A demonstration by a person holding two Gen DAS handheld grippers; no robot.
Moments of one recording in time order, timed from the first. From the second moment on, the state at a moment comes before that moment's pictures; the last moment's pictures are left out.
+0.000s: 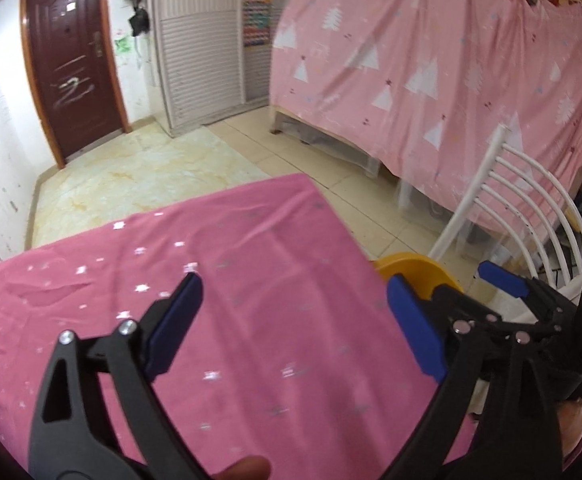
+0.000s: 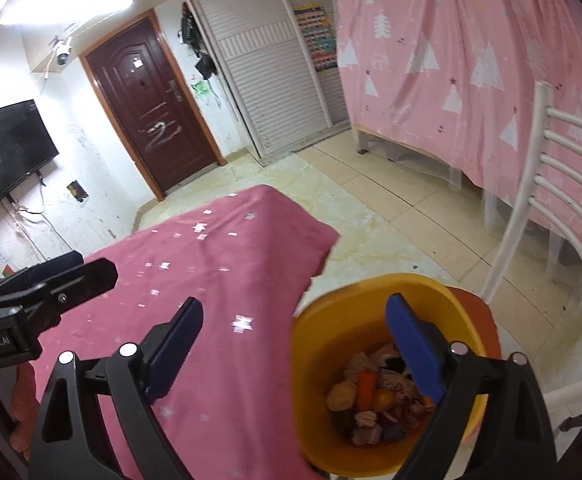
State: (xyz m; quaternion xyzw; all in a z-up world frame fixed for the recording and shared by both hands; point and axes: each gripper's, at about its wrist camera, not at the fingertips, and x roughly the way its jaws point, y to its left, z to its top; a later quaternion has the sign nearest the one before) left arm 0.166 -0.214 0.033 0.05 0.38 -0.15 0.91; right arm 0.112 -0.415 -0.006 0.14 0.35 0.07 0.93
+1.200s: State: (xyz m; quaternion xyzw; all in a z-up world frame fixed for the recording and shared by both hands) left arm 0.092 0.012 0.003 -0.02 0.31 -0.03 0.95; right arm 0.088 -0.233 0.008 0.05 0.27 0.17 0.95
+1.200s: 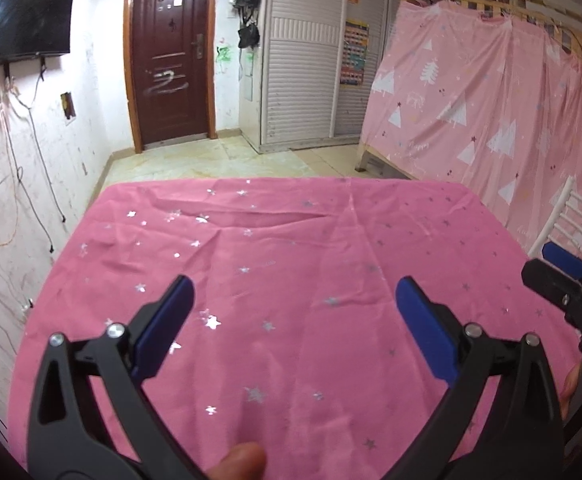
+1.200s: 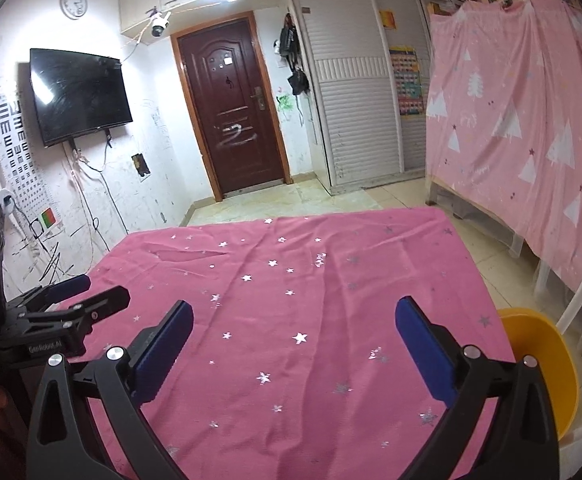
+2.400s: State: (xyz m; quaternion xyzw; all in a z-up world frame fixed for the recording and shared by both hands) left arm 0.095 0.016 -0.006 -0.04 0.32 -0.02 0.94; right arm 0.091 -0.230 0.002 0.05 0.27 0.18 0.94
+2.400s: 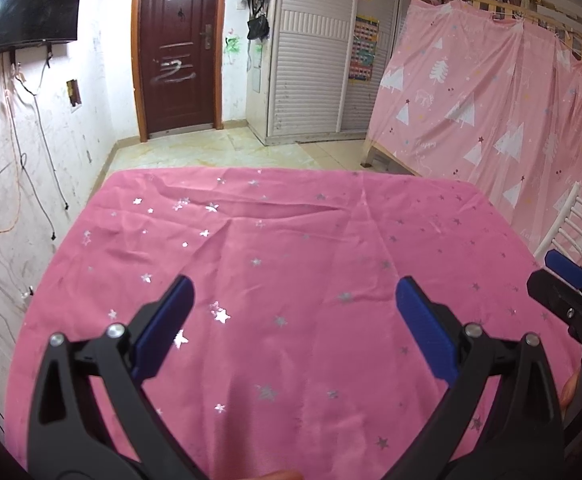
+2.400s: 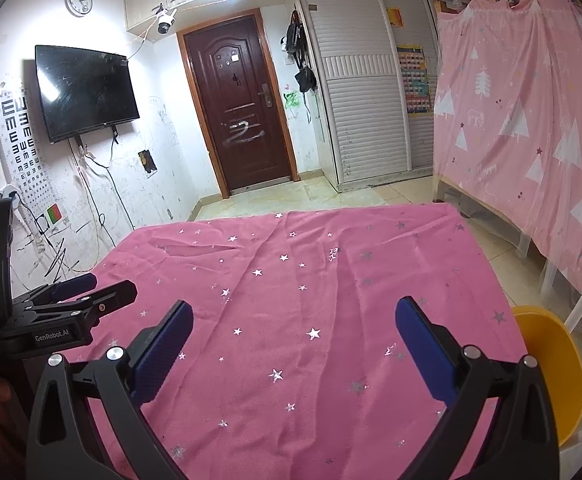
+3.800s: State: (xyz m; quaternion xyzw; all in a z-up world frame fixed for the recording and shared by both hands) left arm 0.096 0.018 -0.009 -0.04 0.33 -0.01 0.94; right arm 0.091 -0.228 0.002 0.05 0.27 0.18 0.94
